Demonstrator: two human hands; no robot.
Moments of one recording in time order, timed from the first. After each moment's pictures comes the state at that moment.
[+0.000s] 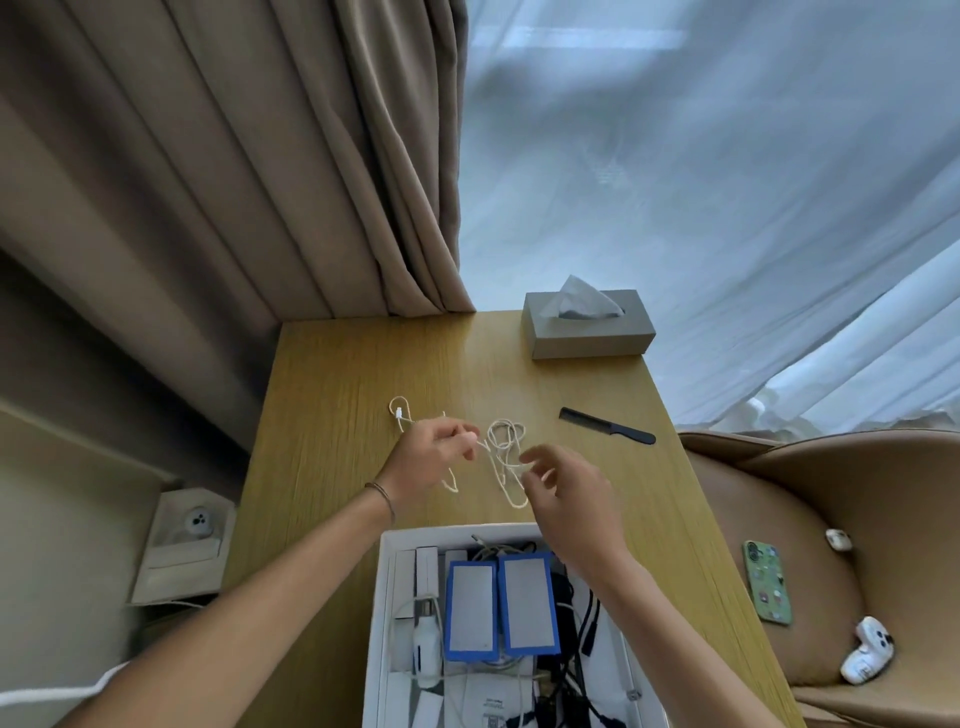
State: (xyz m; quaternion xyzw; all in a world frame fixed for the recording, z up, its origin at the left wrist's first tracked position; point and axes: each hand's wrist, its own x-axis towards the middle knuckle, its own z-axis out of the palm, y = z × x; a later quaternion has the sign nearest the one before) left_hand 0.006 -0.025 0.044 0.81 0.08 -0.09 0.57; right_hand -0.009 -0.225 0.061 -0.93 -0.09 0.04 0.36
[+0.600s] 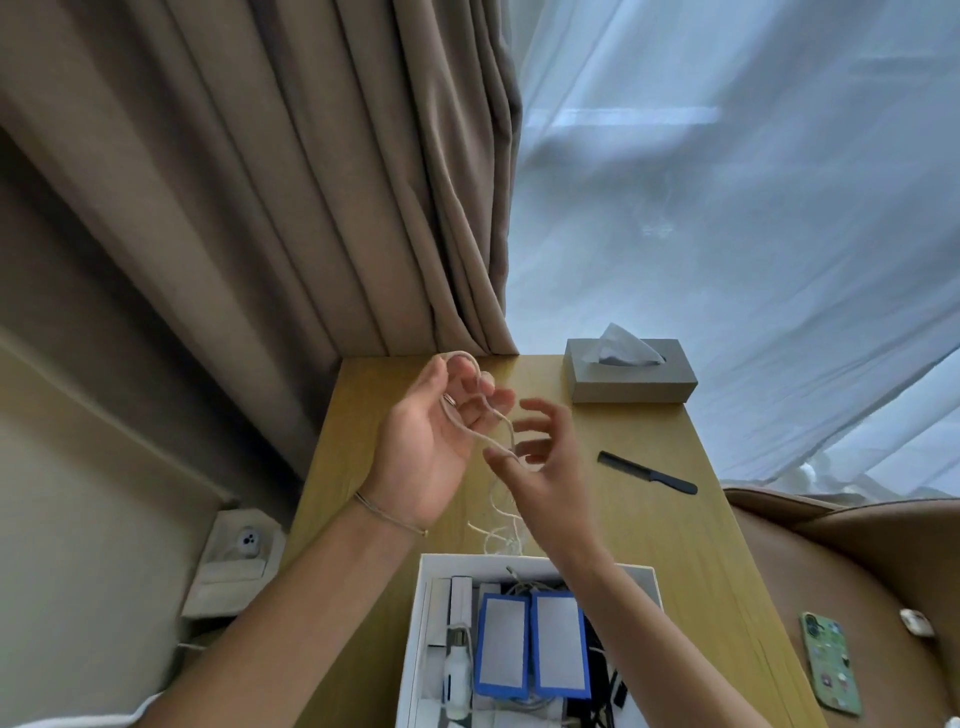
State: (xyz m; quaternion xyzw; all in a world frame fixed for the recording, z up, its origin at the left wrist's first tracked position) left_hand -0.031 -0.032 0.186 0.40 0.06 0.06 0.91; right_hand -0.004 -0.161 0.111 -0.75 -0.12 0.02 0.65
